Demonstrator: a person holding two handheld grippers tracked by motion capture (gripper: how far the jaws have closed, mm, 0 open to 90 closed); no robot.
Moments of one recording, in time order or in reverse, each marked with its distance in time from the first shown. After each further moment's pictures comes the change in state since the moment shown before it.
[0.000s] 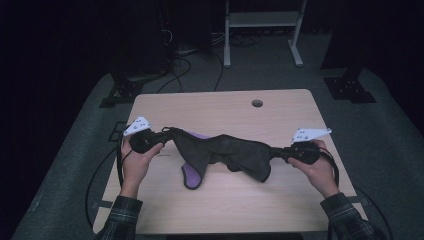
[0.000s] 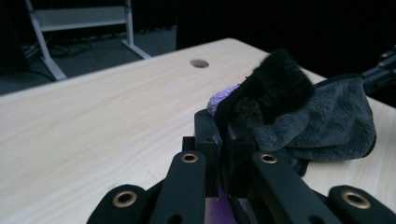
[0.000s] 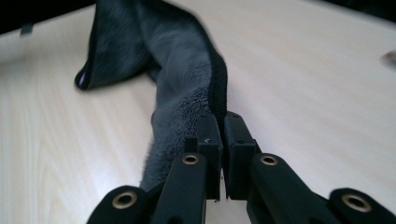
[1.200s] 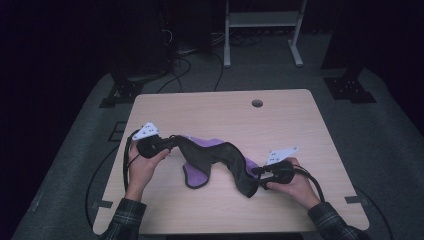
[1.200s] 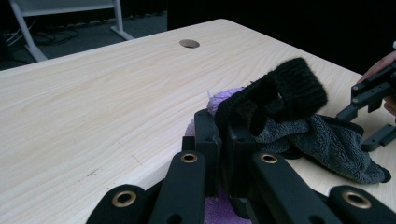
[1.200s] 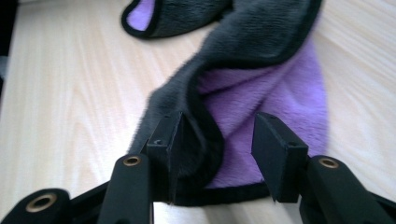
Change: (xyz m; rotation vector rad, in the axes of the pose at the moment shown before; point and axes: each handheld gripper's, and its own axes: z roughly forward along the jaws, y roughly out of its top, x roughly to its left) left arm -0.006 -0.021 0.017 0.060 -0.035 0.010; right arm 0.039 -0.038 0.066 0.135 0.188 -0.063
